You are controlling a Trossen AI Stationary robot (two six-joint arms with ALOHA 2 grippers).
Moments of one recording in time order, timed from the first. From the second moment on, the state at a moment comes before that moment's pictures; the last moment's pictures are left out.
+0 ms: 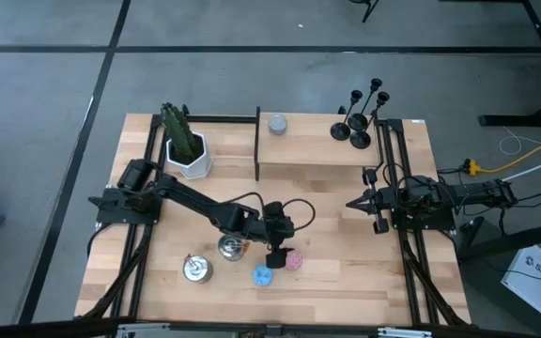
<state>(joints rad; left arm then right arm) -0.28 1.93 1.32 -0.15 -0.25 -0.28 0.12 0.06 0.01 0.02 -0.05 -0.11</state>
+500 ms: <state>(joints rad) -0.31 2.02 1.32 -0.05 -0.01 -0.03 0.12 0.06 0.01 0.02 -0.05 -0.11</state>
